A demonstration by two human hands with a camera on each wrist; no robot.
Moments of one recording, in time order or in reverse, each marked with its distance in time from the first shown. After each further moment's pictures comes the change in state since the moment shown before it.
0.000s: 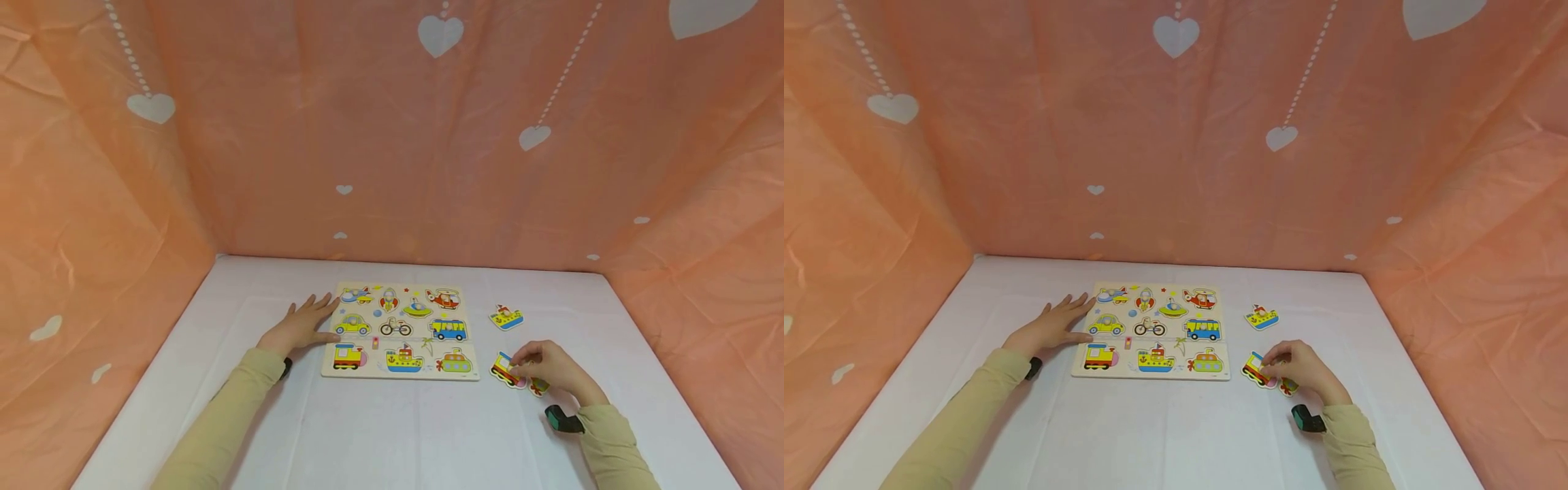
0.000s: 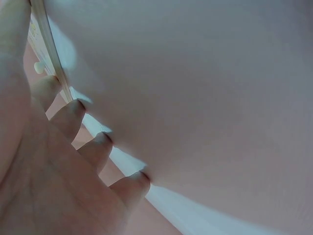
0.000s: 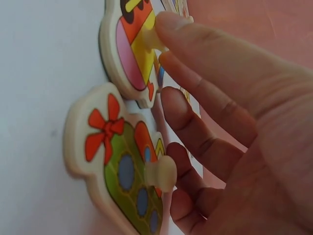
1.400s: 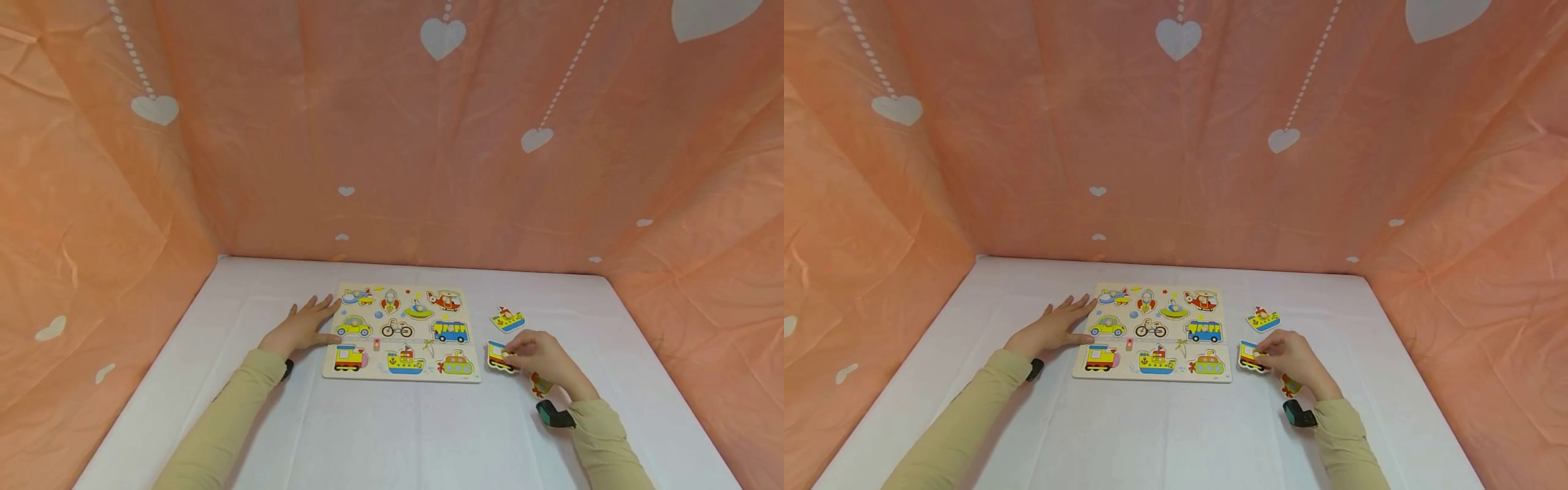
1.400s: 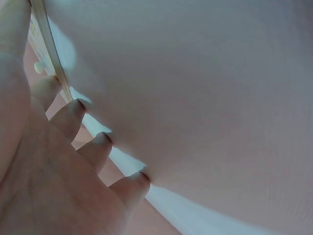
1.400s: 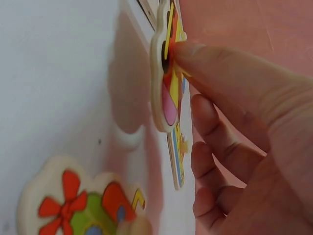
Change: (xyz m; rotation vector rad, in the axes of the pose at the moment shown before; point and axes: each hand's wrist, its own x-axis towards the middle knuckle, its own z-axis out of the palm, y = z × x) left_hand 0.000 0.000 0.002 0.014 0.009 -0.008; right_hand 0.015 -0.016 0.004 -0.060 0.118 -0.068
